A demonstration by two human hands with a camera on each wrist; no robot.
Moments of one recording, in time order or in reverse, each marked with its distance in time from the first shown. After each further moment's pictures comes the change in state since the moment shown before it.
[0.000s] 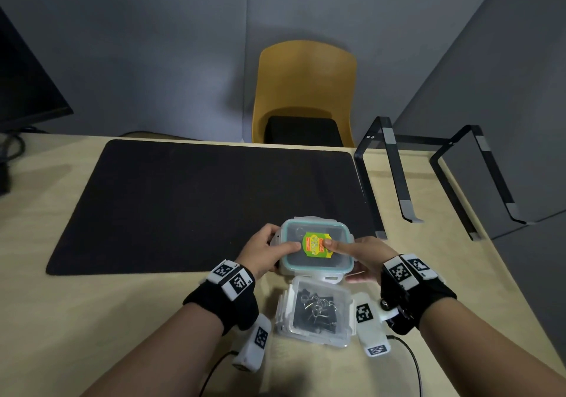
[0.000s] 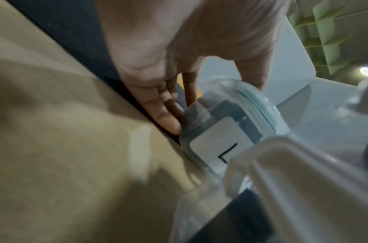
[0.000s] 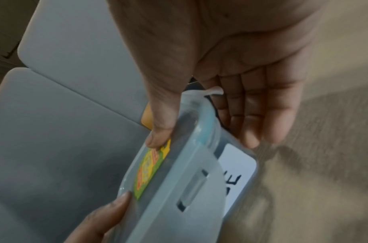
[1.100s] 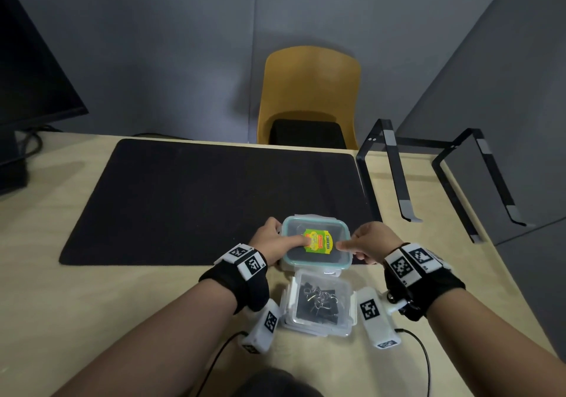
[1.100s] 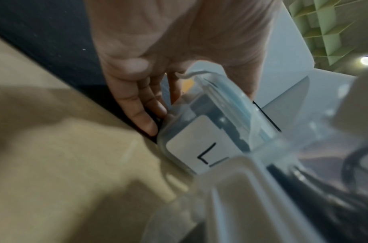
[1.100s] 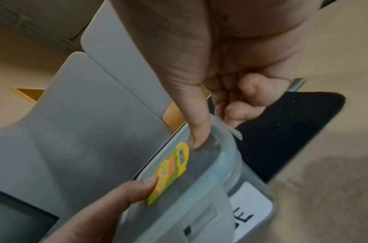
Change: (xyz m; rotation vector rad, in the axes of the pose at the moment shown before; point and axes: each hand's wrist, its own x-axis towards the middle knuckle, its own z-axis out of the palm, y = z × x) left_hand 0.009 0.013 0.009 0.245 0.079 -0.095; right_hand -0.013 -0.017 -0.014 -0.424 0.132 -0.178
